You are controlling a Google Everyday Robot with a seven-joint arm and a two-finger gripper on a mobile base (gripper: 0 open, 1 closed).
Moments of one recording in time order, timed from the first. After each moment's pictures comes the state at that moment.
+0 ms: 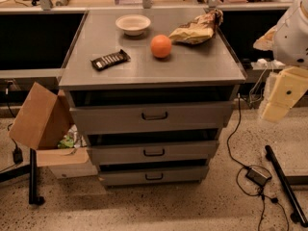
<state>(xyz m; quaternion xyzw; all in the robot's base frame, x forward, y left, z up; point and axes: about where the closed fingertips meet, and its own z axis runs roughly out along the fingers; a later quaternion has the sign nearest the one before) 0.438 -0.217 0.976 -0.60 0.78 -0.03 0.16</state>
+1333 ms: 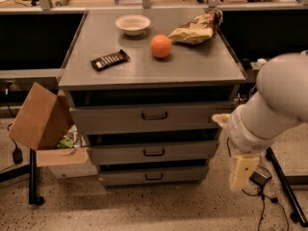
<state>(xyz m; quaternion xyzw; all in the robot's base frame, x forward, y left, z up) 0.423 -0.193 0.785 -0.71 0.69 -0.01 0.13</state>
